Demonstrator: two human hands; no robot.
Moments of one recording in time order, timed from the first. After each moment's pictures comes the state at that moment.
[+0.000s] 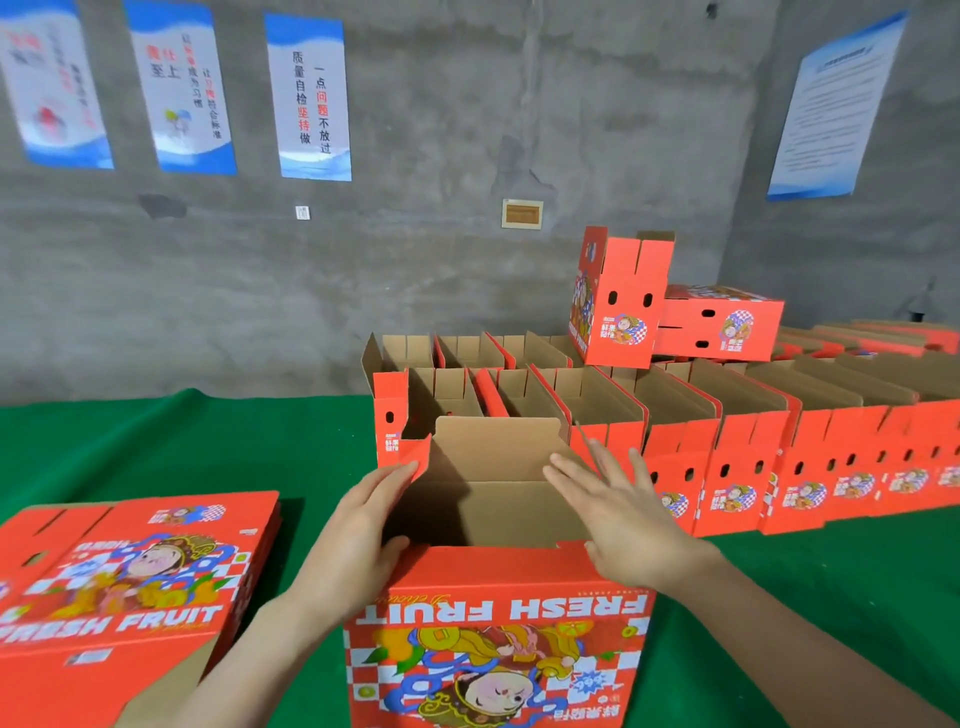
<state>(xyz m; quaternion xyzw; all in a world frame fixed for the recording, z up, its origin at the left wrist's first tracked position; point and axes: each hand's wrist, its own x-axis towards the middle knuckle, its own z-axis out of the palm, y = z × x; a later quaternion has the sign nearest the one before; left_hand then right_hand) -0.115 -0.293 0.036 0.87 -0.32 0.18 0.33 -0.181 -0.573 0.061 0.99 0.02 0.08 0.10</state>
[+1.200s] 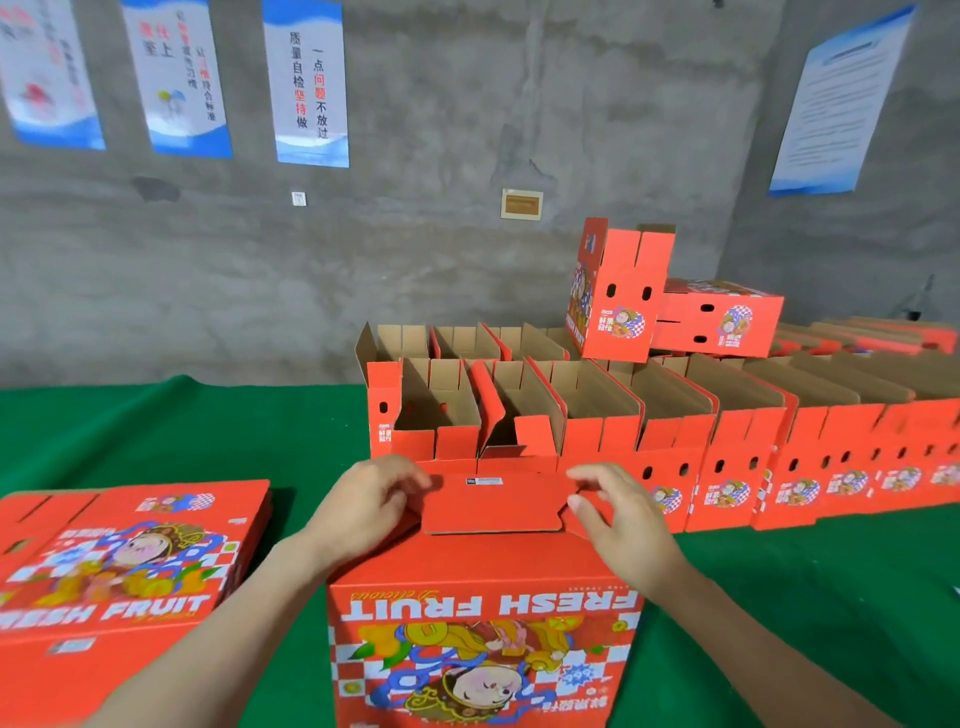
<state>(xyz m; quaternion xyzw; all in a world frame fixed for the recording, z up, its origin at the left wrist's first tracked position) -0.074 -0.311 0.042 0.85 -0.36 0.14 0.36 -0.187 -0.582 0.034 0.90 0.05 0.30 -0.30</state>
